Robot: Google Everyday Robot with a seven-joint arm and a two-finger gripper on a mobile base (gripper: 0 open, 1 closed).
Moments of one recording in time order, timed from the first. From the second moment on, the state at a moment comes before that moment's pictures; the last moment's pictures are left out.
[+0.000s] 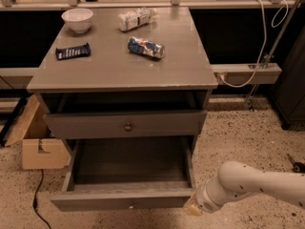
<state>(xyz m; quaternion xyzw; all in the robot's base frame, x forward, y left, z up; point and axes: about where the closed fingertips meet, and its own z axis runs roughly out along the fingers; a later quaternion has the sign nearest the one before) 0.392 -0.137 0.434 -0.48 0.84 0.23 0.11</state>
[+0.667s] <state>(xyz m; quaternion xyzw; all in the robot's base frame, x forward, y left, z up) 0.405 -0.114 0.386 -0.52 0.81 0.21 0.14</state>
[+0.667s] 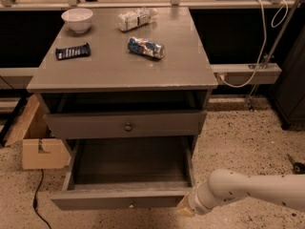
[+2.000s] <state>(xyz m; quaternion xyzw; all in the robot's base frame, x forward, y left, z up) 0.448 -0.115 0.385 -0.54 0.80 0.16 0.20</state>
